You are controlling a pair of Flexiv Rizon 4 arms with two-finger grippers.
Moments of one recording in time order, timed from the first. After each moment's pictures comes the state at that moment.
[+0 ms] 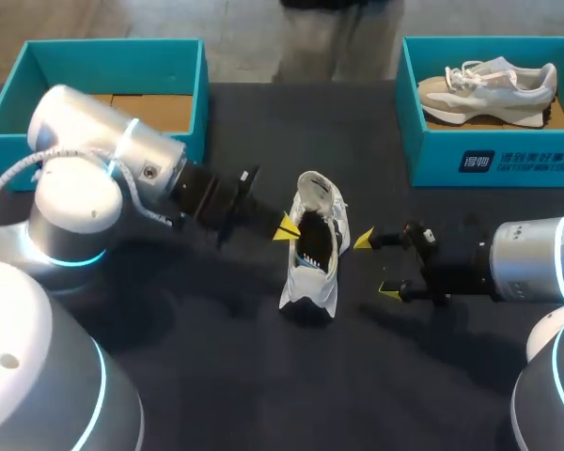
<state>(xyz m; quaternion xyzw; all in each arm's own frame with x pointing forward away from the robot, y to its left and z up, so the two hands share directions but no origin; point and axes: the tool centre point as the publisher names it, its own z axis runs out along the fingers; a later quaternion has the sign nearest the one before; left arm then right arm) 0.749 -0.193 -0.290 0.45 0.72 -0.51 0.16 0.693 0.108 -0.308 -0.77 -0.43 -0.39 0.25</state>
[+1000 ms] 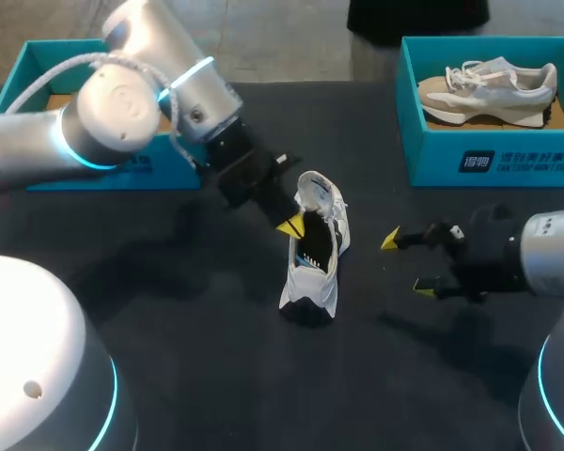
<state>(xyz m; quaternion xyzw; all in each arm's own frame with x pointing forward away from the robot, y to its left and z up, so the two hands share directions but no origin) 0.750 -0.202 -0.292 0.65 0.65 -0.39 0.03 0.677 0.065 -0.284 -0.78 -0.47 -0.38 0.18</state>
